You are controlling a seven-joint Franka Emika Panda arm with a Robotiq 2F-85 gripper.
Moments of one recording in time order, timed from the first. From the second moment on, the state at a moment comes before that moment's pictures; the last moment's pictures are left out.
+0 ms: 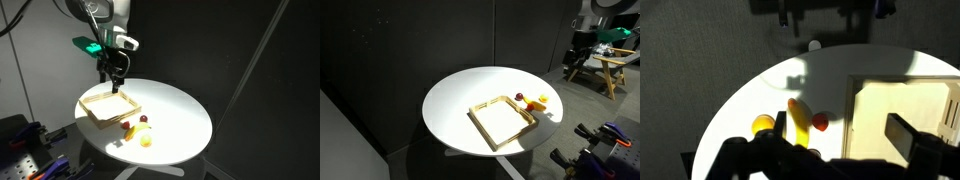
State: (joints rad) arm -0.10 -0.30 -0.11 -2.57 -0.02 2.22 -0.07
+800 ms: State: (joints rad) arm -0.10 0.08 -0.11 -2.28 -0.01 2.27 -0.08
